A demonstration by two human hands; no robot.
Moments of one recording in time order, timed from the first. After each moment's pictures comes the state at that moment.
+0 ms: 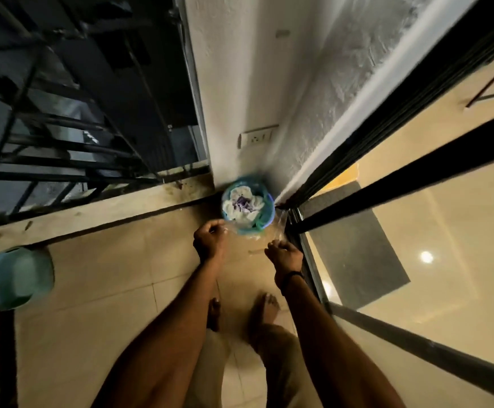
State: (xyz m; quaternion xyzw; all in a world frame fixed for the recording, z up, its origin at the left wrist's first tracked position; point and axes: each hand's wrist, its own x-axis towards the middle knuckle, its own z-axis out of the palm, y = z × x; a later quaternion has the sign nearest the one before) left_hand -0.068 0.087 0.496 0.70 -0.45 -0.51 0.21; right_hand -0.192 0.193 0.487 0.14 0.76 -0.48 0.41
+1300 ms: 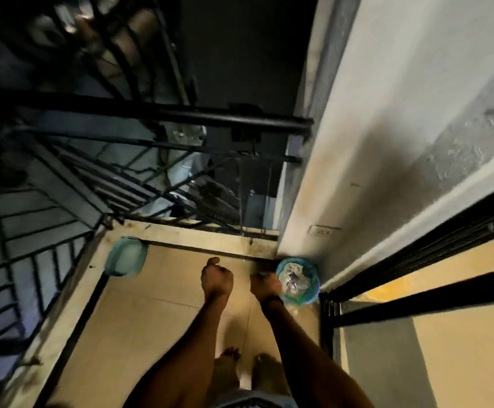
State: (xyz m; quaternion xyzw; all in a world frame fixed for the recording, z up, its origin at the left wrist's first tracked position) left_hand 0.051 0.108 0.718 0.81 -0.39 -0.36 0.25; right_hand -0.068 0.124 0.708 -0.42 0.79 -0.09 0.44
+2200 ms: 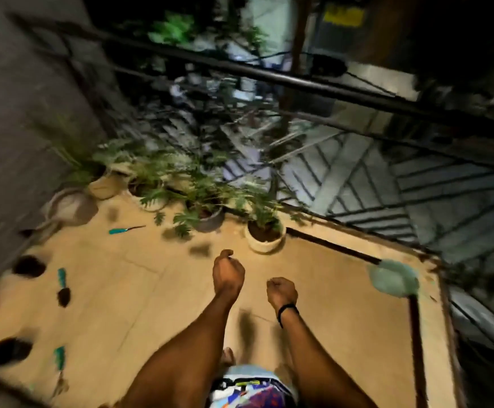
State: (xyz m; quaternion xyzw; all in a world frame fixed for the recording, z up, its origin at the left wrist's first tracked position) left_hand 0.319 0.685 0.740 0.85 0.29 0.00 0.43; right_hand 0.302 0.545 0.705 -0.81 0.33 0.21 0.43
